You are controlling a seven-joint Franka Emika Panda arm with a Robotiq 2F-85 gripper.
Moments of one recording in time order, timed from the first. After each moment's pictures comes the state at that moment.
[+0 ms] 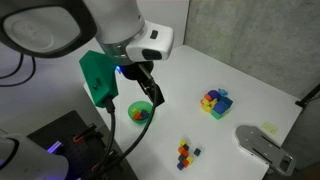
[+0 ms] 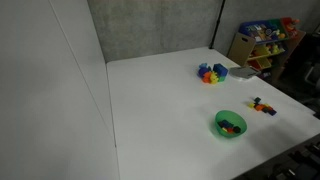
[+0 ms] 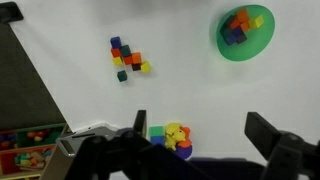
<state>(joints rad) -0.21 -0.65 -0.30 -2.69 -0.07 2.31 -0.15</state>
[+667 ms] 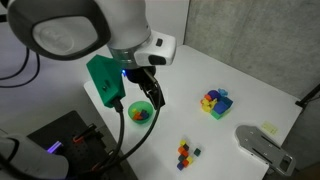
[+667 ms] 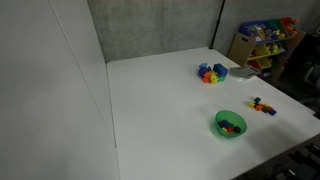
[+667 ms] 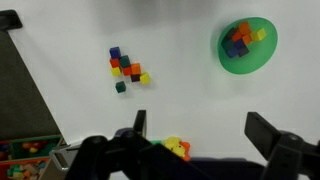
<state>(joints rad) -0.20 -0.57 -0.29 -2.68 -0.07 2.31 -0.15</state>
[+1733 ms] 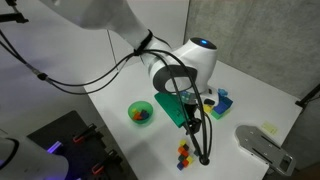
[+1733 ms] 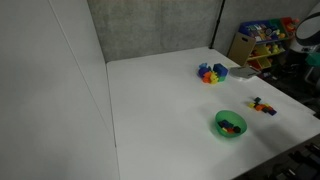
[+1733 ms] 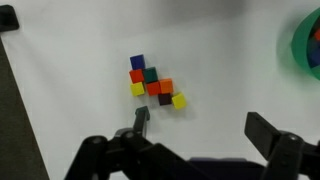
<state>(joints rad) -0.23 0.26 -0.27 -2.23 0.04 2.40 -0.22</state>
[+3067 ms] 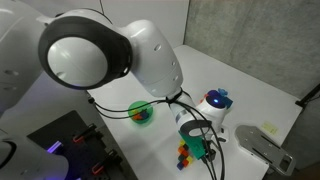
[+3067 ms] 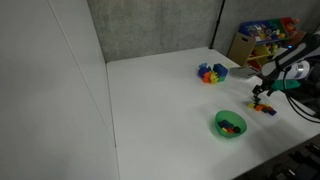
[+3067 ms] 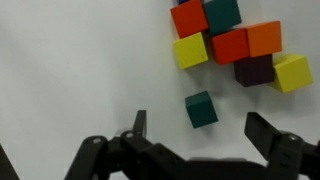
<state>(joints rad) -0.39 0.90 -0.19 -1.79 0.07 2.66 -0.19</state>
